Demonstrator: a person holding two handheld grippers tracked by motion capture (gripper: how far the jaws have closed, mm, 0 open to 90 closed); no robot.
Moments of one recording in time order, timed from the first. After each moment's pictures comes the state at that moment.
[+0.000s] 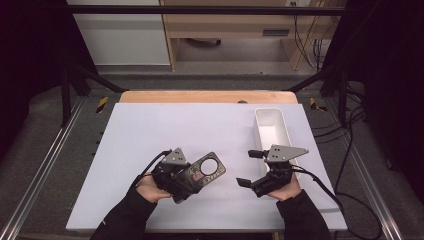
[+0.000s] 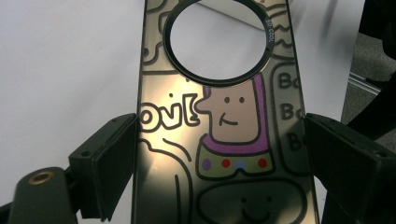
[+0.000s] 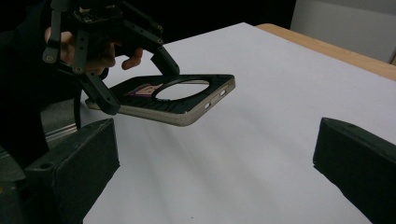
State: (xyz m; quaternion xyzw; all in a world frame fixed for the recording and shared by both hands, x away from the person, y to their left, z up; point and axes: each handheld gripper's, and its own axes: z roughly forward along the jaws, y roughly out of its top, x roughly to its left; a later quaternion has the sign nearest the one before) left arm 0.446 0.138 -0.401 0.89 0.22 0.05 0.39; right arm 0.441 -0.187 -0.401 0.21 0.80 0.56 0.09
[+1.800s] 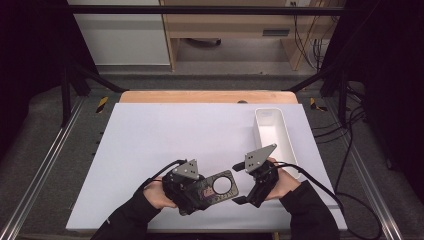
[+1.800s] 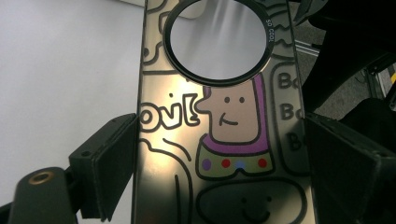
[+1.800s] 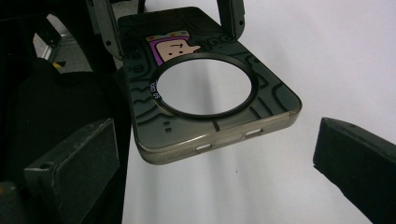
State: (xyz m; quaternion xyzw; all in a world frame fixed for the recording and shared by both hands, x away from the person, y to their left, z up) left arm 0.430 0.112 -0.402 0.92 0.11 -0.02 0.38; right arm 0.451 -0.153 -0.403 0.06 0.90 0.43 -0.01
